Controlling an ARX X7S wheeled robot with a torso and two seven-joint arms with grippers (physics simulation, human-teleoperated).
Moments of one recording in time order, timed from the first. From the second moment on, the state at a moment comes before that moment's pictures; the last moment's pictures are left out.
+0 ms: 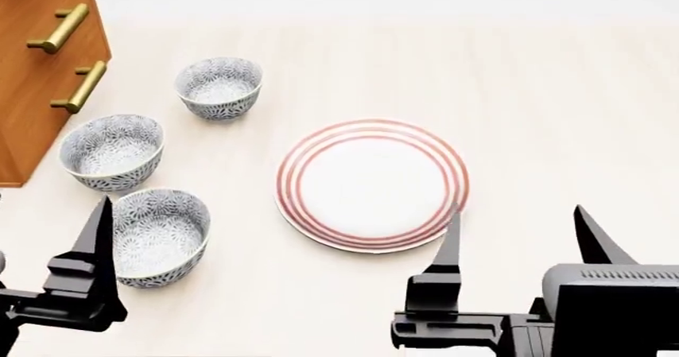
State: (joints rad) left arm -0.30 -0.21 -0.10 0.81 -0.45 -0.97 -0.11; right arm 0.26 0.21 0.12 -0.91 0.37 1.02 0.17
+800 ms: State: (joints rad) left arm -0.50 -0.22 -0.24 0.89 -0.66 -1.28 -0.15; right arm 0.48 0.32 0.27 -1.03 0.80 1.30 0.31
